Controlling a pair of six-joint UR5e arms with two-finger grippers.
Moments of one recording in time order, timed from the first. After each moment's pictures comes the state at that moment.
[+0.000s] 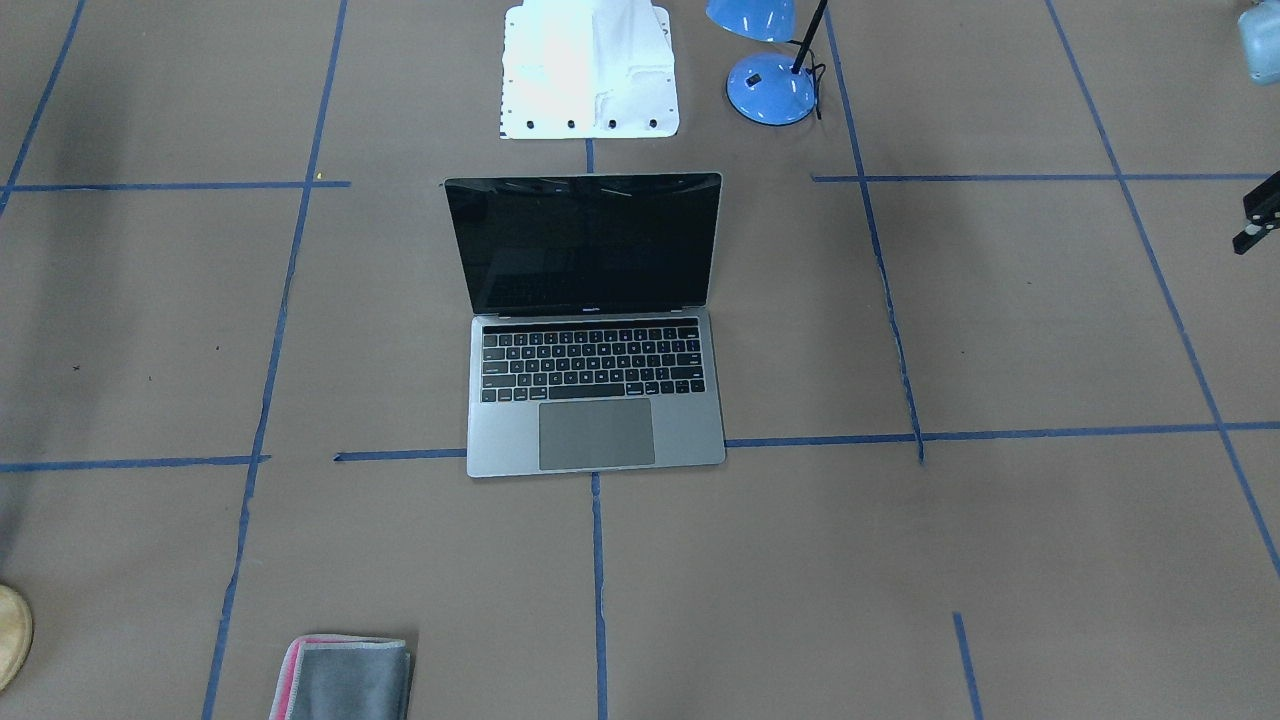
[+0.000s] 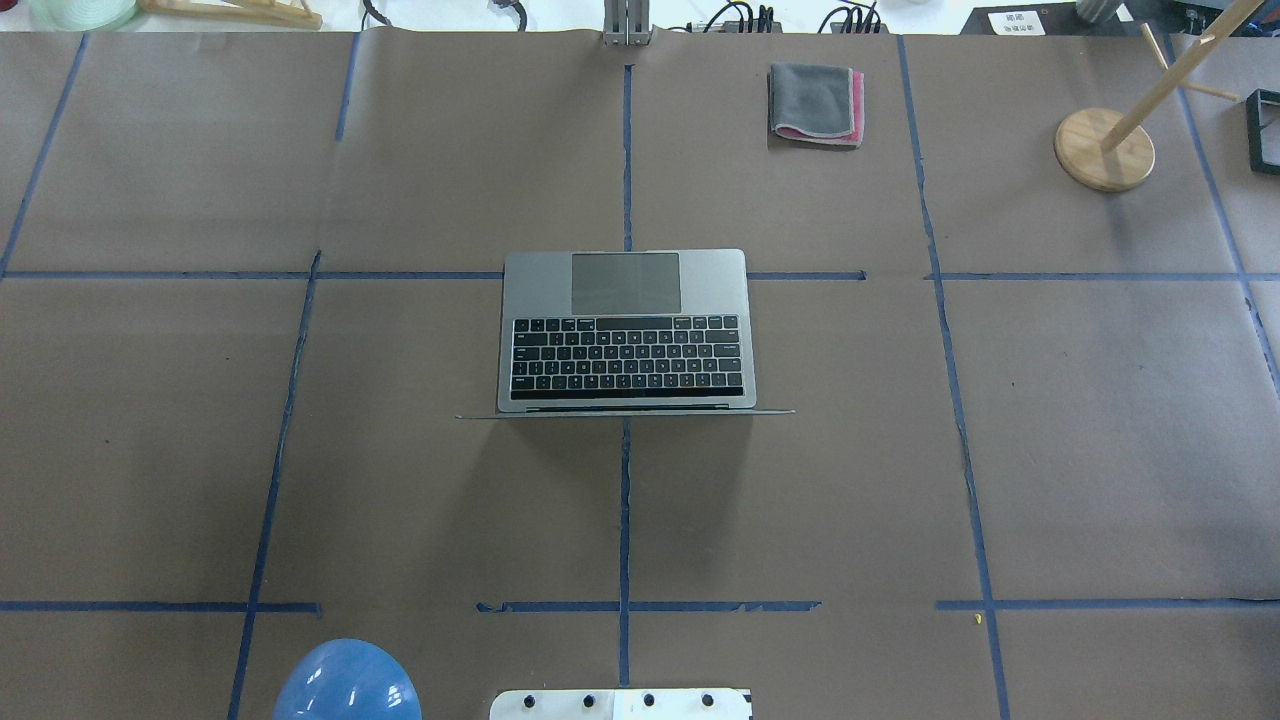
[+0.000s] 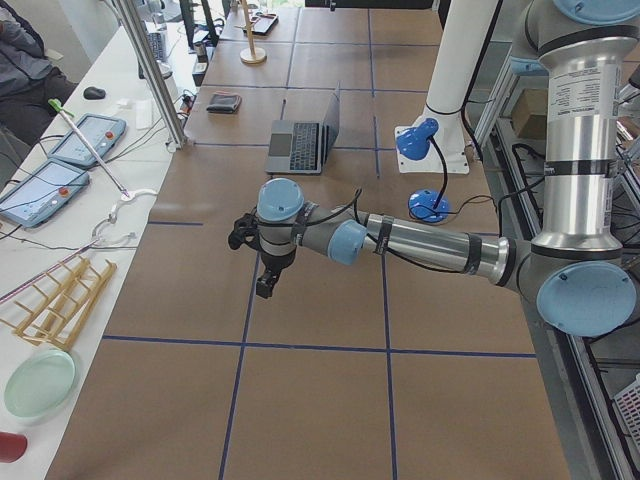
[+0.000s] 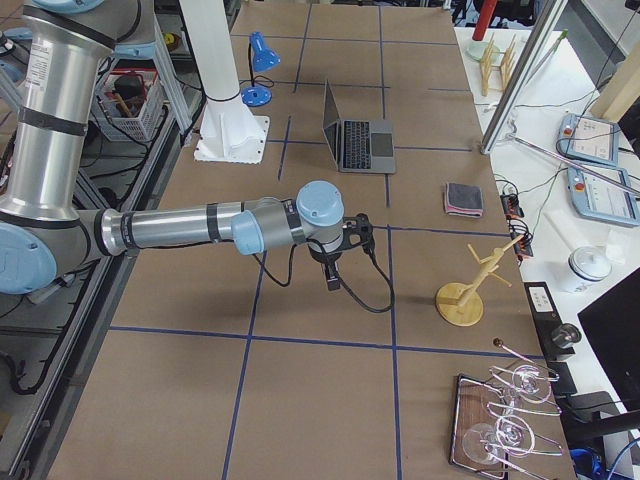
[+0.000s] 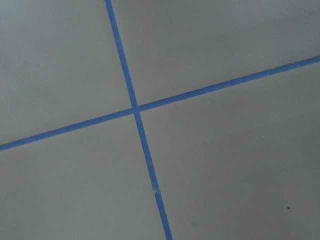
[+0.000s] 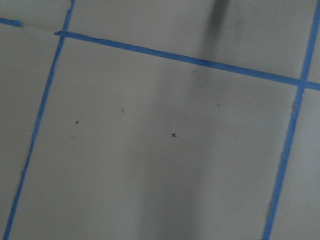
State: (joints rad) left arm -1.36 -1.50 -1.81 -1.83 -2.34 -0.08; right arm 1.40 -1.82 1.97 -1.40 2.49 0.07
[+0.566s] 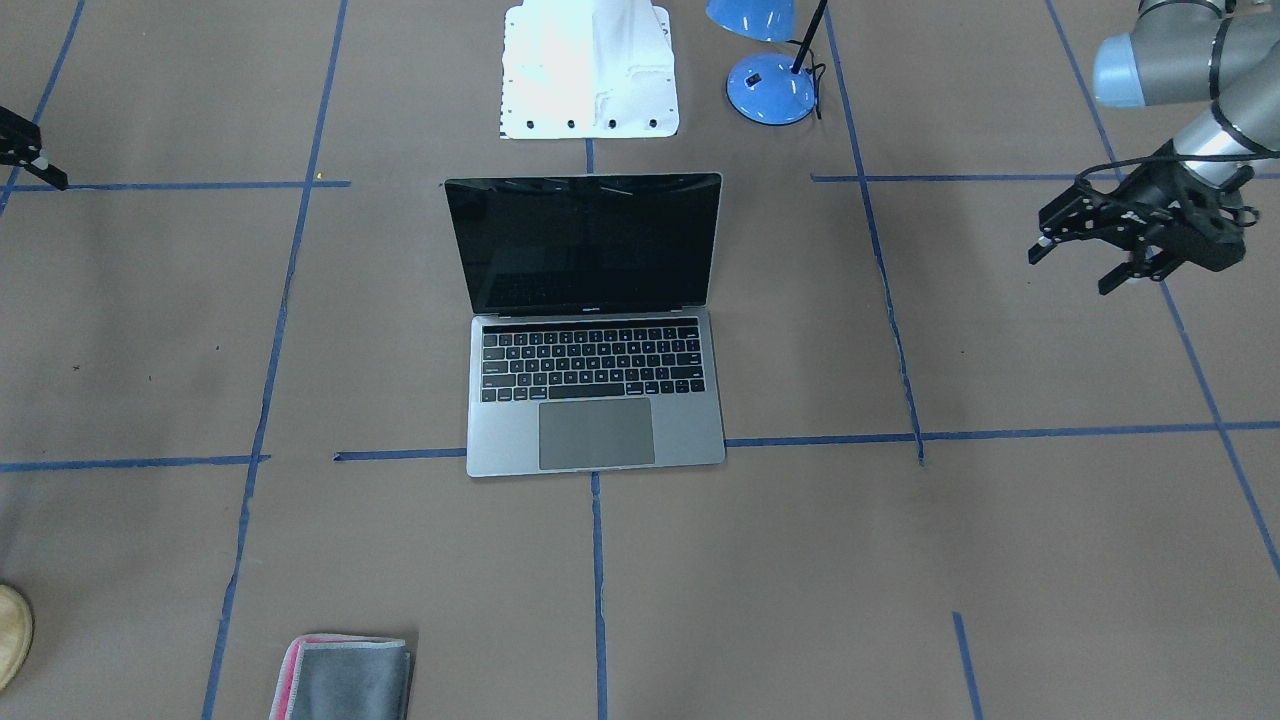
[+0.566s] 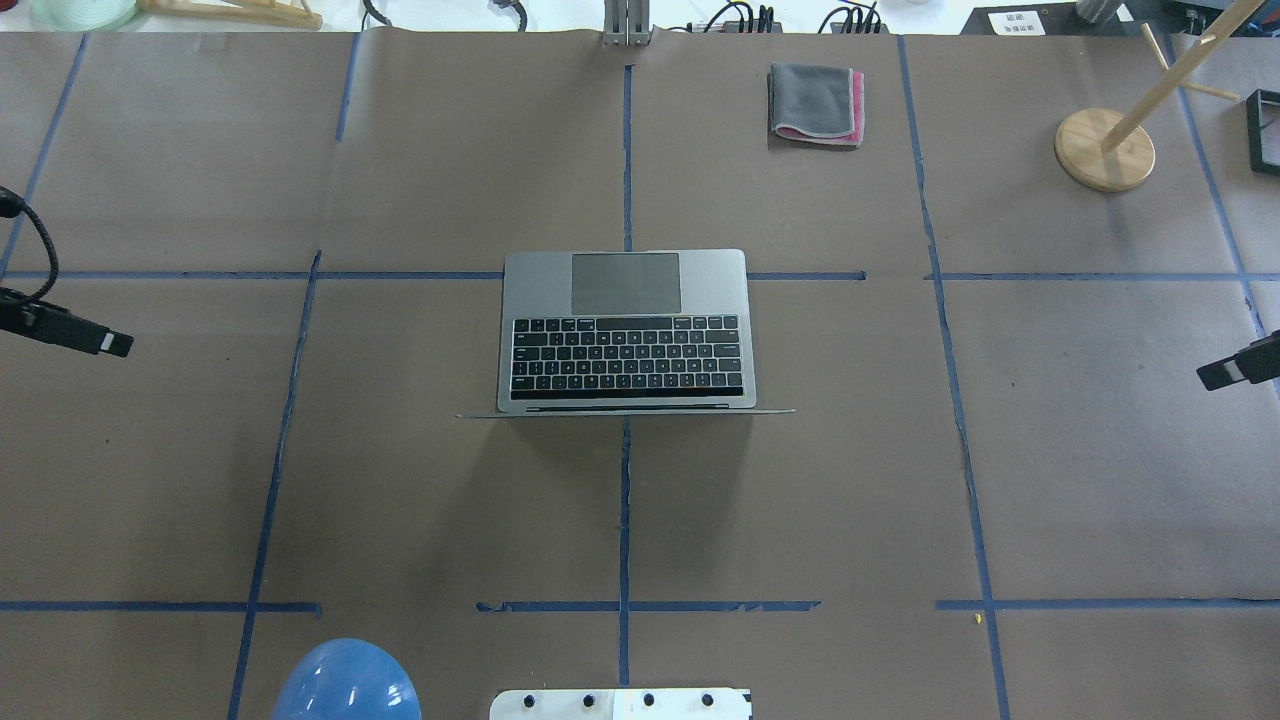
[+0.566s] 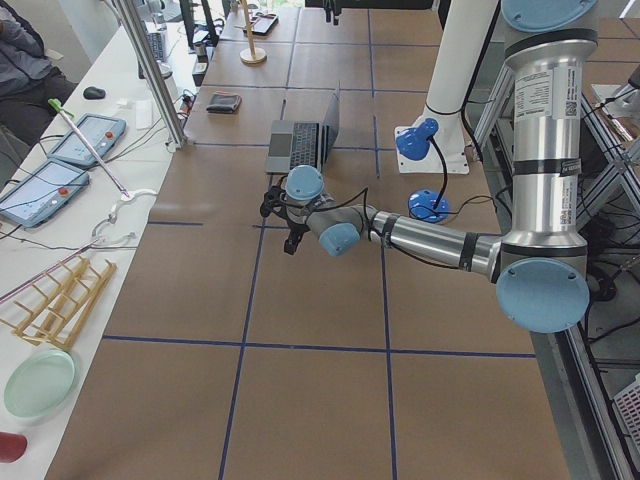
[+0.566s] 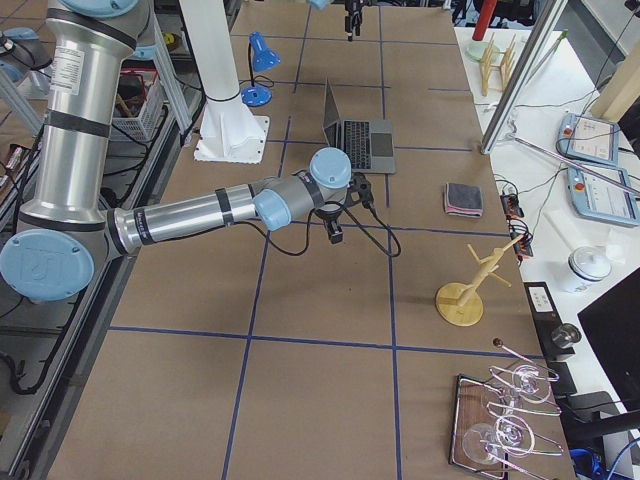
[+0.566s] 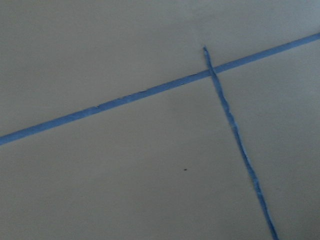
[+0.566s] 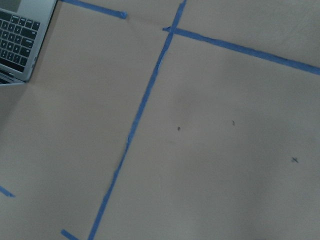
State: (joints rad) left arm -1.03 -1.50 -1.80 -2.26 -2.33 -0.61; right arm 1.19 -1.78 2.02 -1.21 2.55 0.33
